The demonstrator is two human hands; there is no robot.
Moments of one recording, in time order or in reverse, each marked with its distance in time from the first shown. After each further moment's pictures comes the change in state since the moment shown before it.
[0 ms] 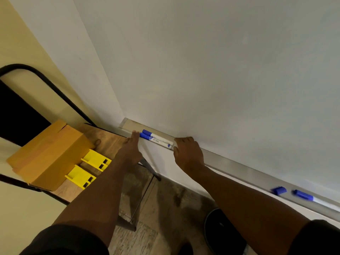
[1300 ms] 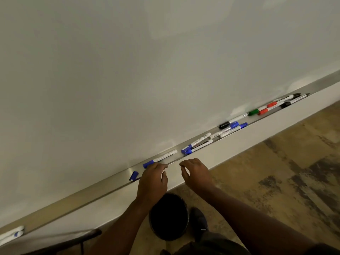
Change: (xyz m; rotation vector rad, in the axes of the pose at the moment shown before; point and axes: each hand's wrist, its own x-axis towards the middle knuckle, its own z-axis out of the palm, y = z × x) left_hand -0.208 0.408 0.210 -0.035 -0.156 0.959; right_hand -0.358 0.255 -0.119 0.117 0.353 0.834
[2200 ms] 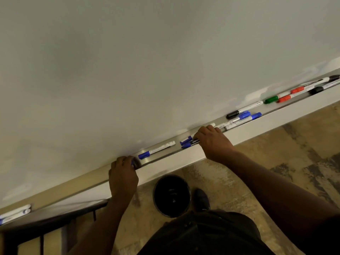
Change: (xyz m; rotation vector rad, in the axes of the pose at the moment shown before) left_hand 0.001 -0.050 -0.013 0.405 0.112 -0.348; right_hand 0.078 0.084 -0.048 -0.365 -0.186 -0.322
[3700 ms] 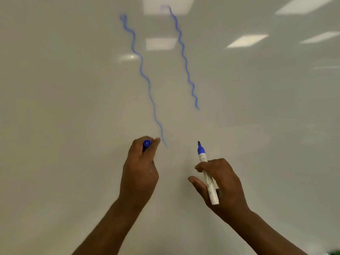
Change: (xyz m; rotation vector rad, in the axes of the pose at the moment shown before) left_hand 0.033 -0.041 -0.397 -0.385 1.215 0.692; right_hand 0.050 -0.279 -0.296 0.305 1.264 -0.529
